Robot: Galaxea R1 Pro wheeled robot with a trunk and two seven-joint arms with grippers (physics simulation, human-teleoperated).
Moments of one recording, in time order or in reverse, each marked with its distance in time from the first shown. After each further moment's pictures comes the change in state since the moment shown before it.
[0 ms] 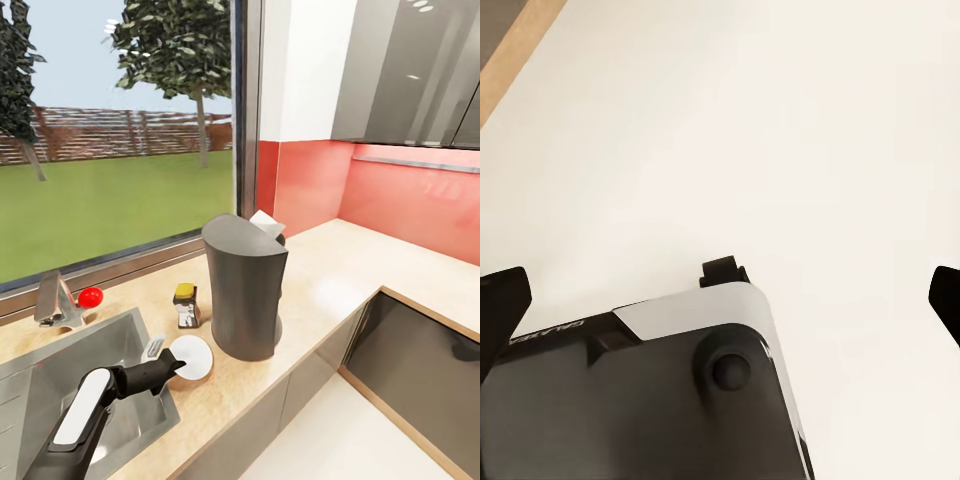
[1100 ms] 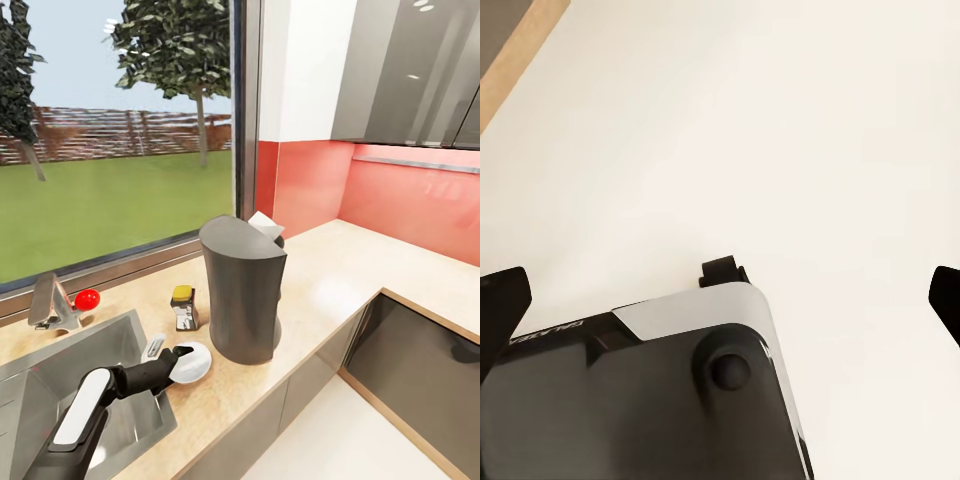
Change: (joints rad) left arm 0.000 0.000 0.000 0.000 0.001 0.000 0.000; right arm 0.000 0.000 0.000 0.000 0.000 0.000 -0.001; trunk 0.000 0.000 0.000
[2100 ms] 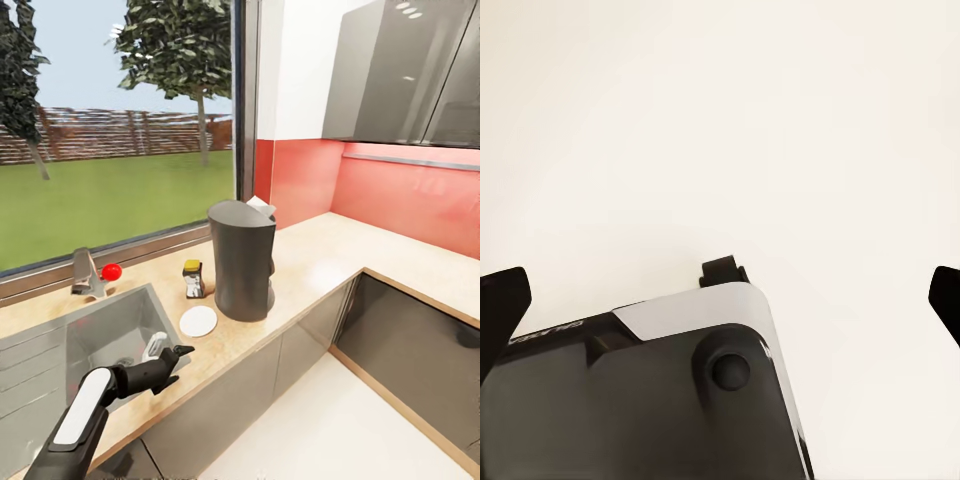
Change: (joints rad) left arm 0.000 -0.001 -0.004 -0.003 0.001 0.002 -0.007; right arm 0.000 0.000 0.000 0.000 0.000 0.000 0.000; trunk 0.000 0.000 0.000
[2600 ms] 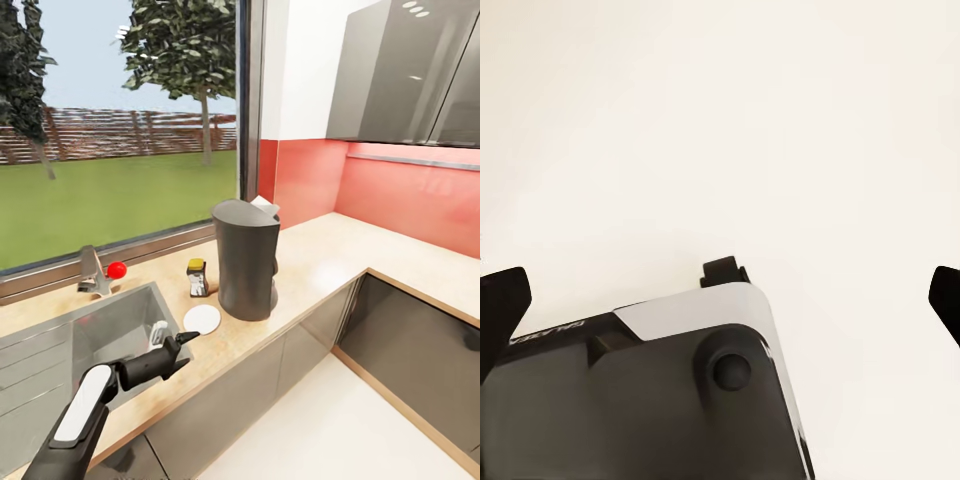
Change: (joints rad) left arm -0.010 0.005 -0.013 -0.011 0.002 0.015 -0.227; right arm 0.000 0.001 0.000 -0.001 0.000 0.000 0.000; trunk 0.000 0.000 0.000
